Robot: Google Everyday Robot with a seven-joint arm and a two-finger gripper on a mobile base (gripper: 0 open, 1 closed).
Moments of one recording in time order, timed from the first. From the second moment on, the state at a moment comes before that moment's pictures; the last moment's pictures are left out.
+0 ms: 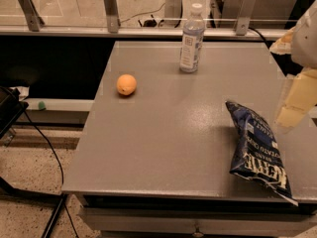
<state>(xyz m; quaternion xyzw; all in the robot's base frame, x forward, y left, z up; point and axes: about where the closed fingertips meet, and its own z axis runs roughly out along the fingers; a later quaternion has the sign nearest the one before) 0.438 -0.216 0.977 -0.60 0.78 -0.04 0.16</state>
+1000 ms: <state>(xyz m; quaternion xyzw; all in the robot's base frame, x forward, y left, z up) 0.417 -0.182 0.908 -0.64 0.76 0.01 0.11</state>
